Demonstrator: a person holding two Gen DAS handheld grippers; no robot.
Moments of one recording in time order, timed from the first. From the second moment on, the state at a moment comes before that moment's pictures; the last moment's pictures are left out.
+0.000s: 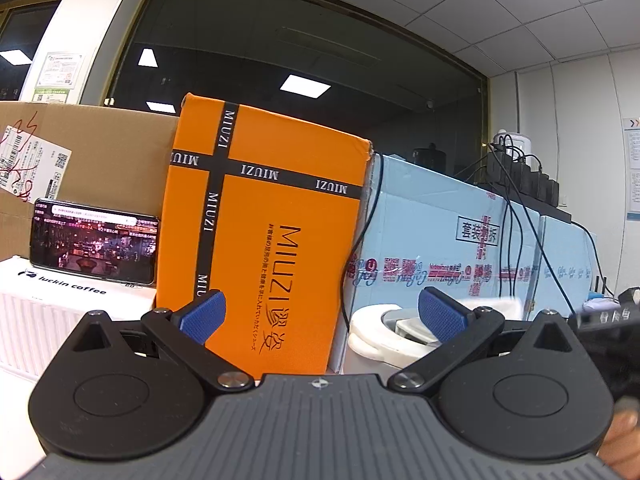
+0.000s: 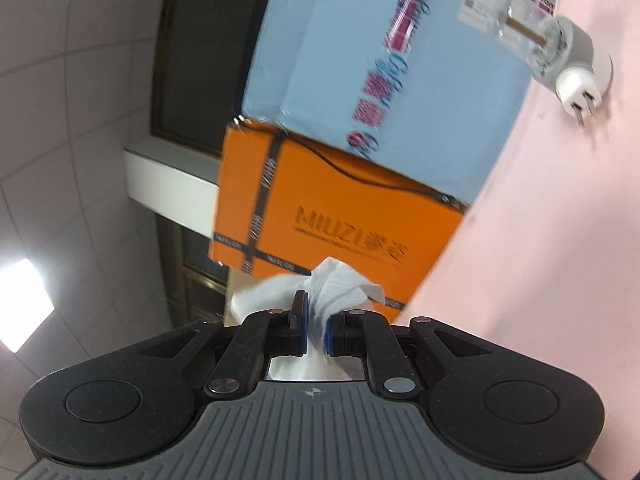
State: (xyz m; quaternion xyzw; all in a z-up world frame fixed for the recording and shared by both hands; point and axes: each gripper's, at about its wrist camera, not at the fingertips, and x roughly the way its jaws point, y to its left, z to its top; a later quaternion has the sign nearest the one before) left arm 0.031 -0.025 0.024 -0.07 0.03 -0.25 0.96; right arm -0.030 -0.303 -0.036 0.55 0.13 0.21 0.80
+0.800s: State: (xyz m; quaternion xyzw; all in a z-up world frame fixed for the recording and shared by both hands) left arm 0.030 -0.026 0.024 -0.07 0.03 -0.25 0.96; right arm -0.039 -0.292 -0.042 0.44 0.19 0.14 0.87
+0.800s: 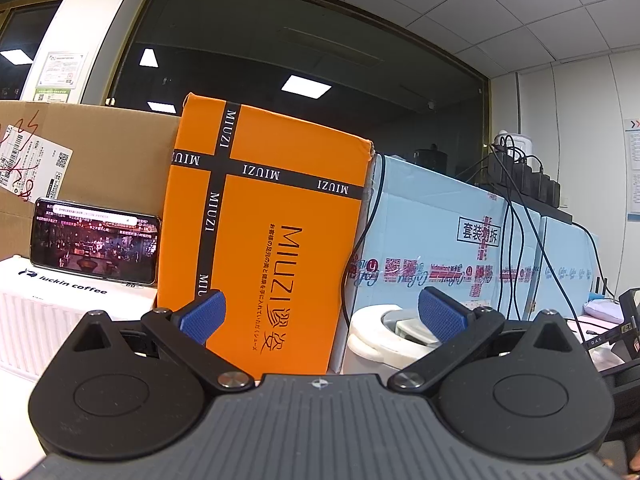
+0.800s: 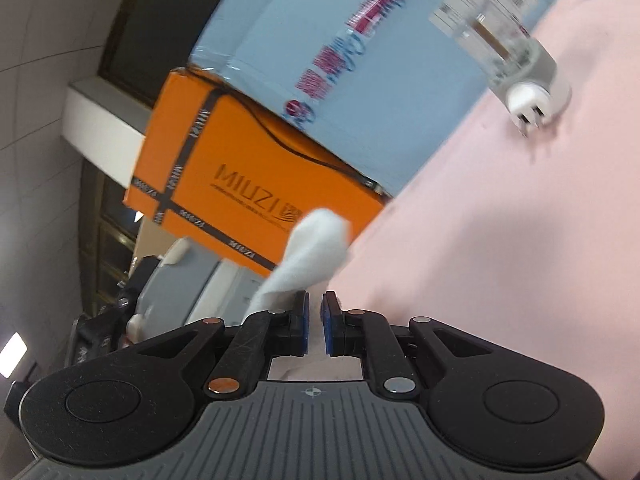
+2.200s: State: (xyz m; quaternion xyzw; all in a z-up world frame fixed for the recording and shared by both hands) left arm 0.029 -0.026 0.024 -0.07 0.03 -0.25 0.96; right arm -0.006 -0.257 -0.033 0.18 0.29 0.06 0.94
